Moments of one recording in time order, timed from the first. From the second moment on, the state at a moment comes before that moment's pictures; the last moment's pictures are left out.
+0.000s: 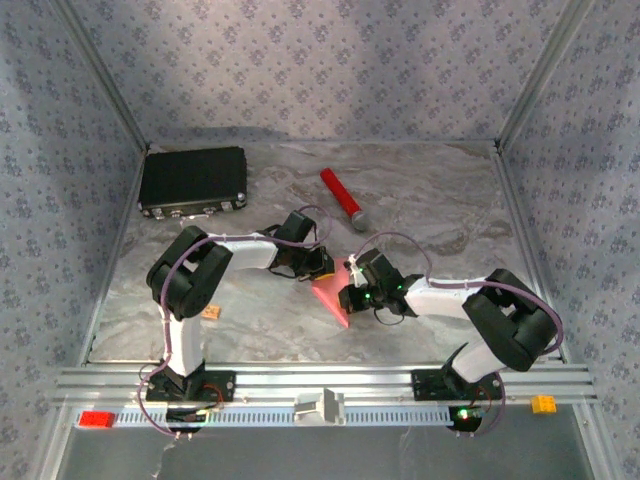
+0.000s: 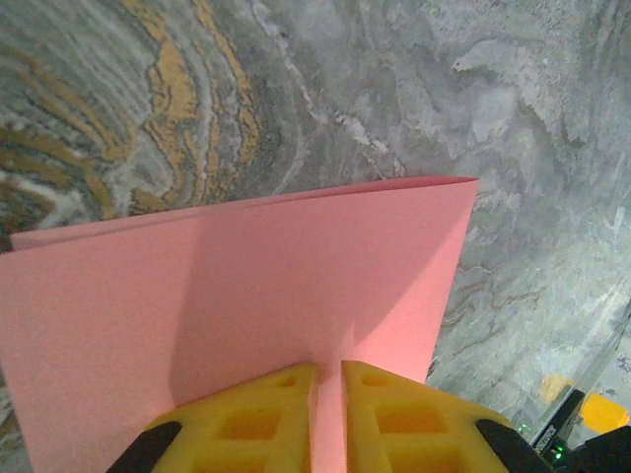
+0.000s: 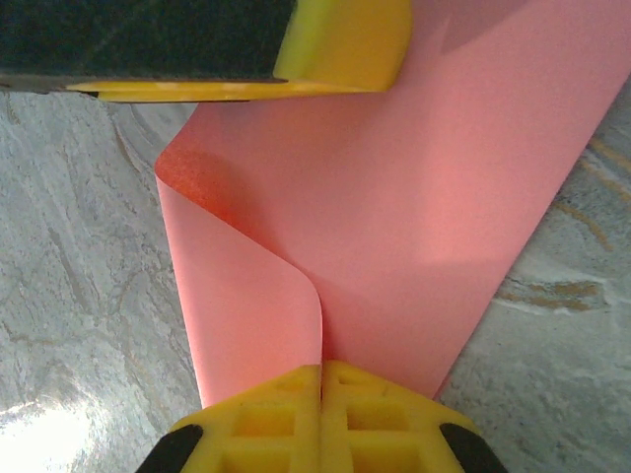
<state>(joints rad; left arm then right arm) -0.69 1.92 1.04 -0.13 0.52 -0.85 0.74 1.49 0.53 0.06 -0.28 0.50</state>
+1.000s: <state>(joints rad) -0.74 1.58 0.65 0.18 0.48 -1.05 0.74 1.48 0.52 0.08 -0.26 0.51</state>
